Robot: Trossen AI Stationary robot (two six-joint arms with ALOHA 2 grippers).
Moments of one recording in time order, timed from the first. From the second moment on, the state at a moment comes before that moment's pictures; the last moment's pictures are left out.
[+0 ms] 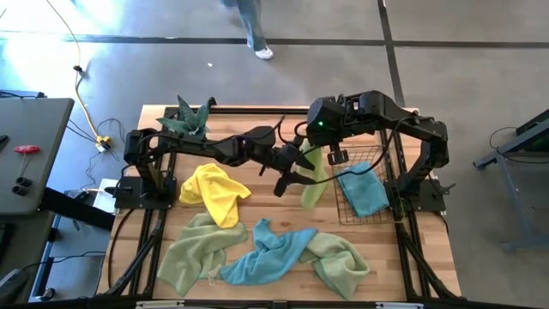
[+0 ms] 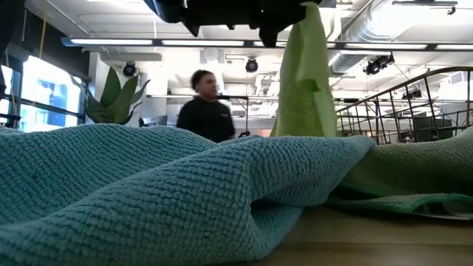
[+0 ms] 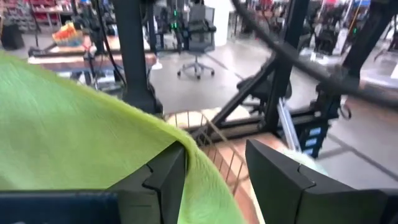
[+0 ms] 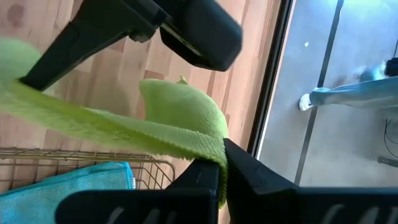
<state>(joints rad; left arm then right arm) 0.23 1.80 1.27 0.38 0.45 0.05 -0.12 1.71 2.11 -1.56 0.28 -0.47</state>
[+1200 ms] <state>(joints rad) 0.22 1.94 1.27 0.28 0.41 -0.05 -0.12 1.71 2.11 -1.50 0.28 -0.47</state>
